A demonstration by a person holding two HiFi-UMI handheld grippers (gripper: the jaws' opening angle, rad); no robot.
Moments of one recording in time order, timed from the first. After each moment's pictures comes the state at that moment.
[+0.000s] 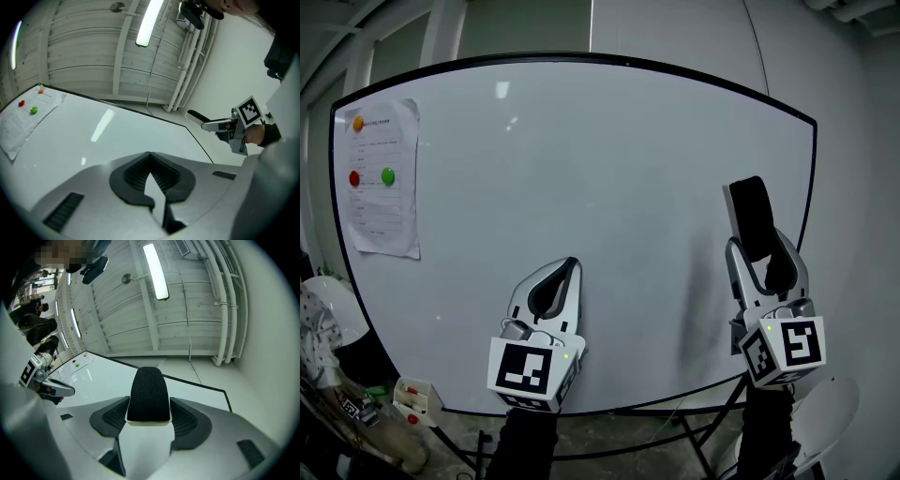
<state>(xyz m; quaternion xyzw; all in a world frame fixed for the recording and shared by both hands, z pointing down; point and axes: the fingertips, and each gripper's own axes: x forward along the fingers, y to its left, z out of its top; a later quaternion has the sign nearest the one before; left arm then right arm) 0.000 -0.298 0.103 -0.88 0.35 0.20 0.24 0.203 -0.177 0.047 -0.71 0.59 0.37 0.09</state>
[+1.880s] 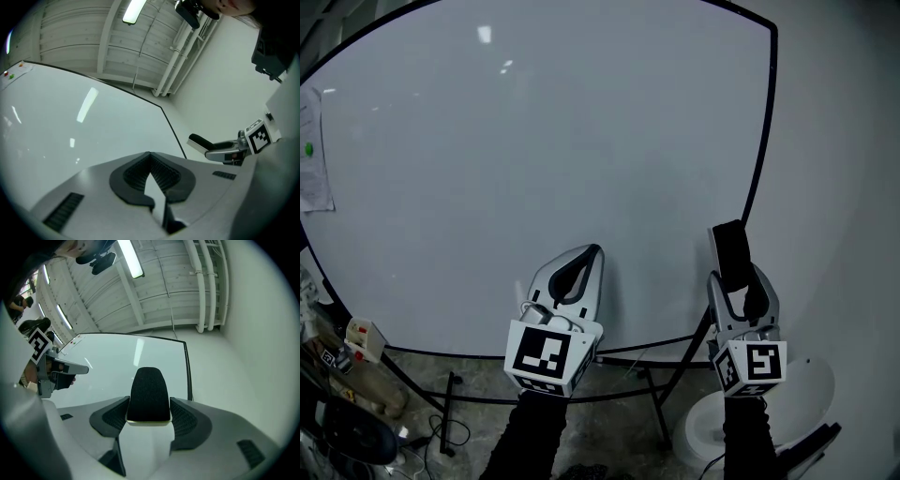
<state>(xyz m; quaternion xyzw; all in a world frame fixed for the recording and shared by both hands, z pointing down) 0.285 -0.228 0.205 -0.92 0.32 0.13 0.18 0.479 -0.141 0.237 -0.75 0.62 0.23 0.05</state>
